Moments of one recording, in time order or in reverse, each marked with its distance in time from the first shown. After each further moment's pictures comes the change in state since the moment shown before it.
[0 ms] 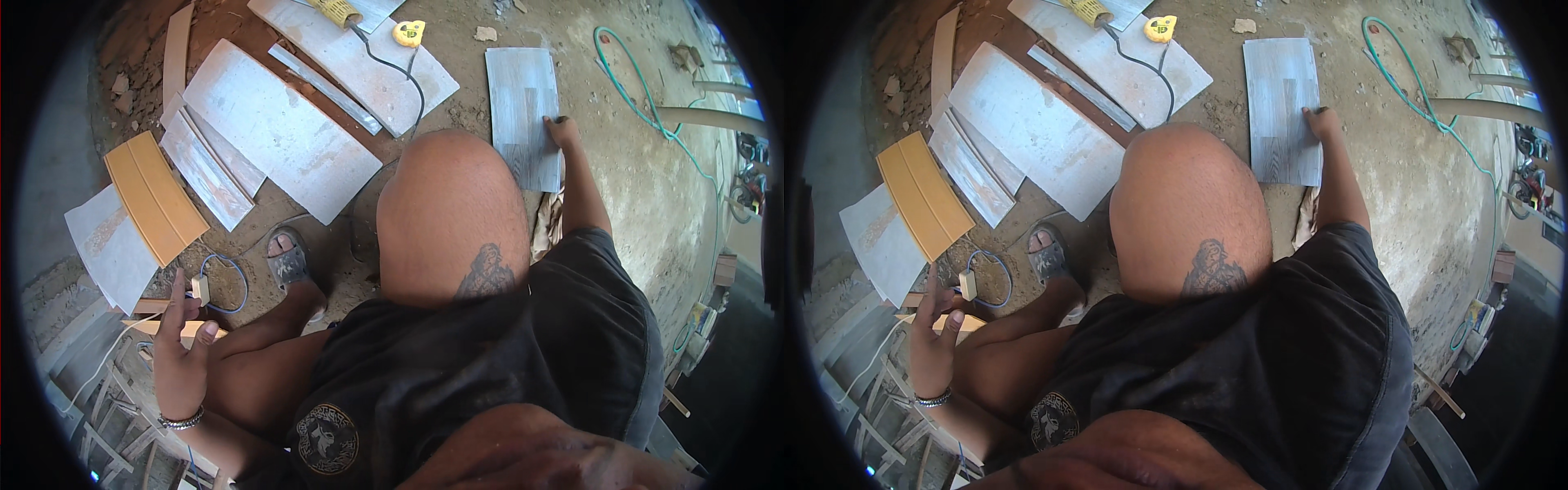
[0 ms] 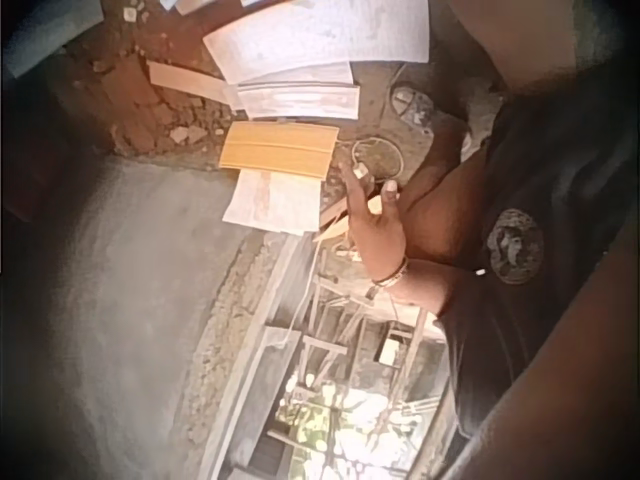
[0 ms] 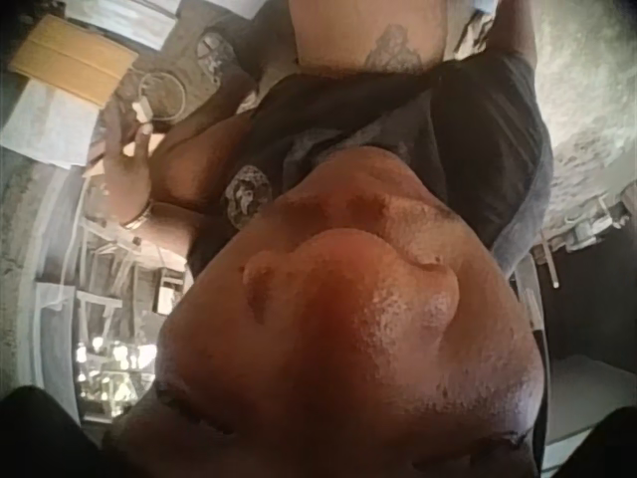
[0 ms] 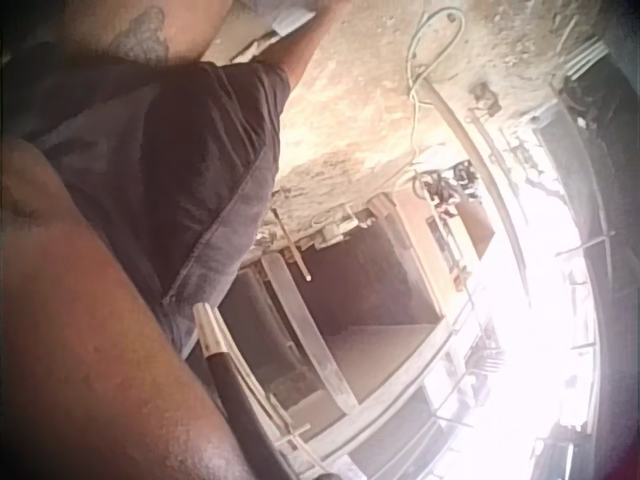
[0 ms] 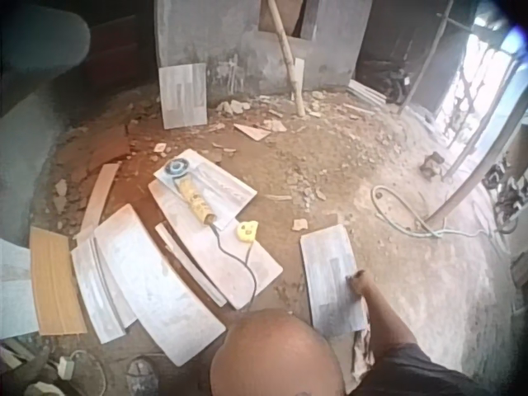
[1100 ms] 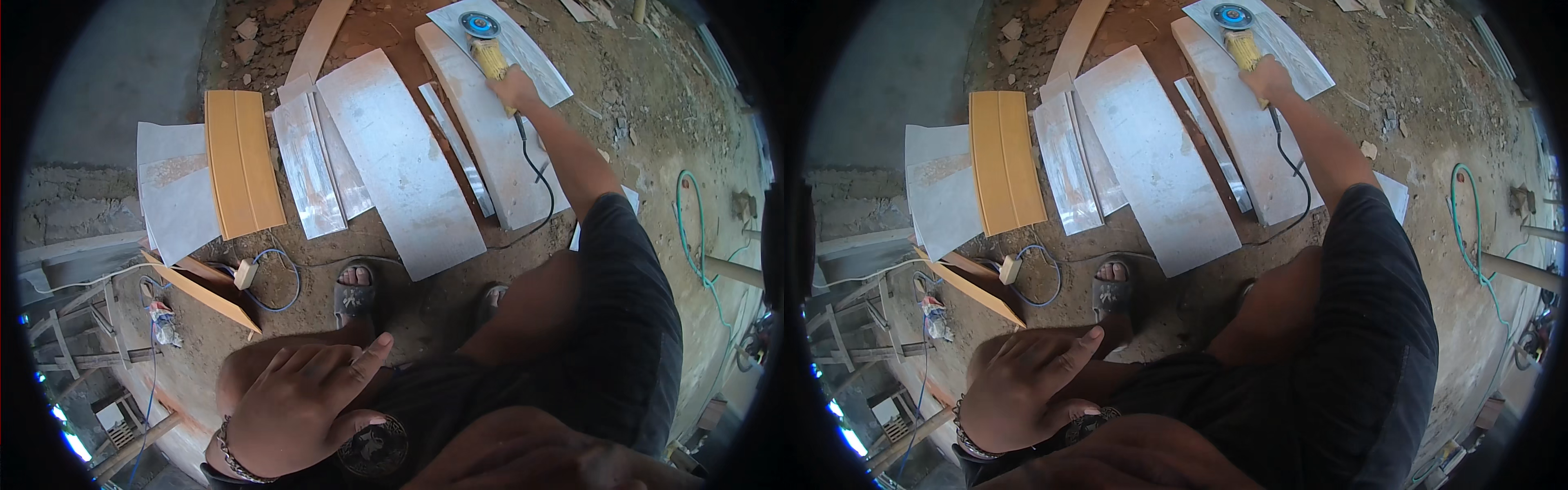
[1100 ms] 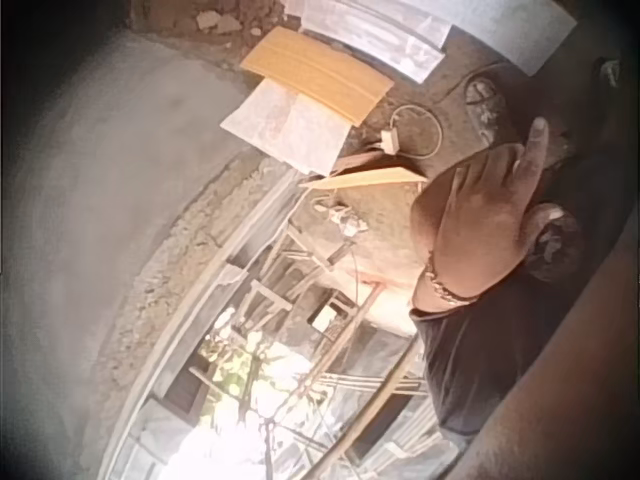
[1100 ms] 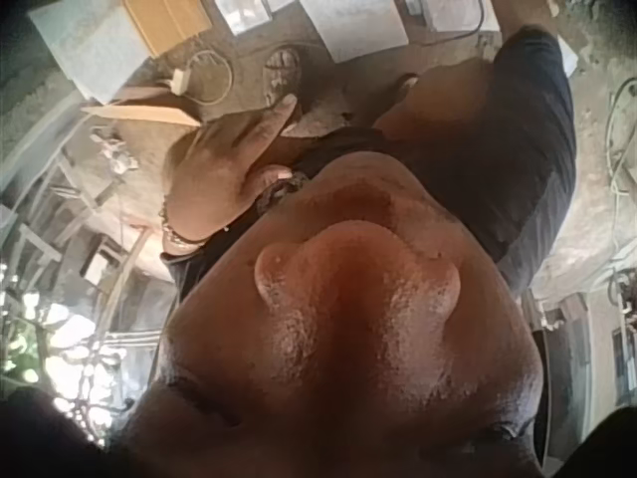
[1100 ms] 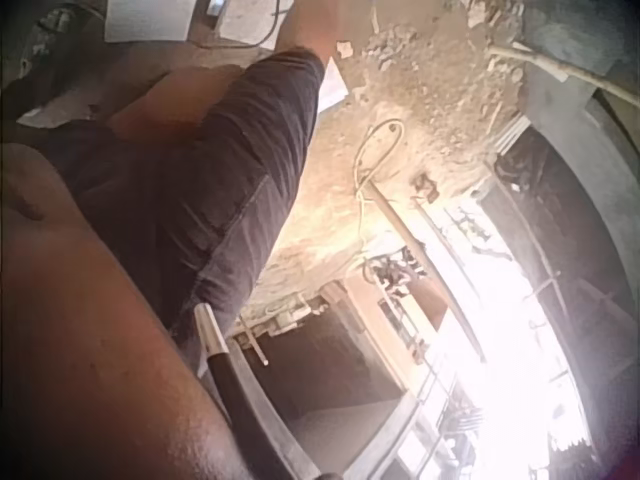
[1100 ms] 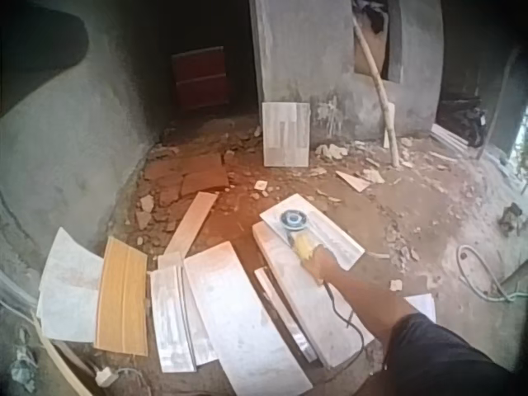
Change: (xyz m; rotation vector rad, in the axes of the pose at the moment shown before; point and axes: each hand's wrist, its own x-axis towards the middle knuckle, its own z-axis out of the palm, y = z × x) left_hand 0.011 0.045 -0.031 0.204 -0.207 0.488; right_hand -0.010 -0.545 0.140 -0.199 -0.137 -0.690
